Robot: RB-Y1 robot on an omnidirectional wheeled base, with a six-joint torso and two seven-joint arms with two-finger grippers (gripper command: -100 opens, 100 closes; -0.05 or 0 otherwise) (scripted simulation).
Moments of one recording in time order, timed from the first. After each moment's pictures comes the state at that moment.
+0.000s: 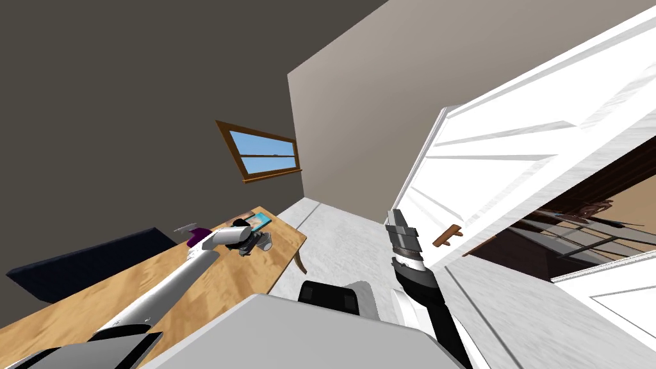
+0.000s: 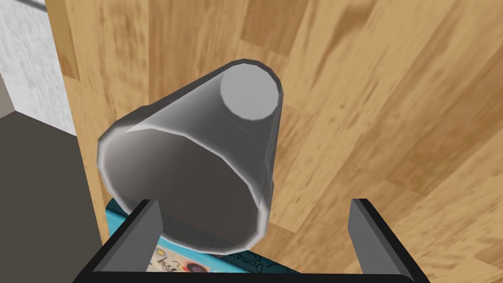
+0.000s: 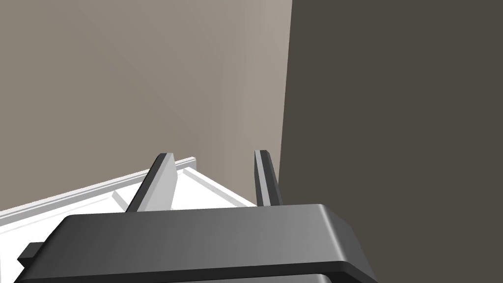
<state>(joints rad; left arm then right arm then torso) 0.06 0.74 0.22 -1.40 0.60 1.22 -0.29 0.55 -0.04 0.03 -2.23 0.10 -0.56 0.05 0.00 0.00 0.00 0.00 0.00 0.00</state>
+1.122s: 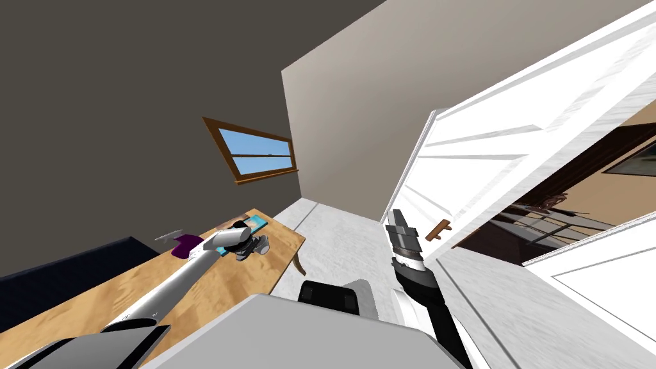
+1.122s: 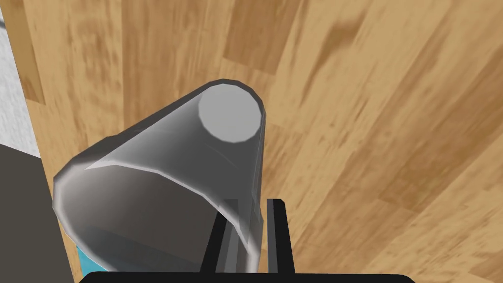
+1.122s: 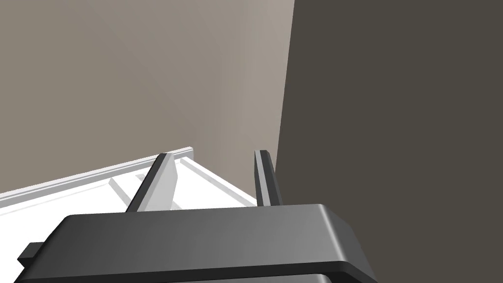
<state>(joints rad) 0.04 0.74 0.21 -1.31 0.62 1.26 -0.30 0.55 -0.04 0.03 -2.23 0.10 -0.56 0.05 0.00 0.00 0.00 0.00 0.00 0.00</state>
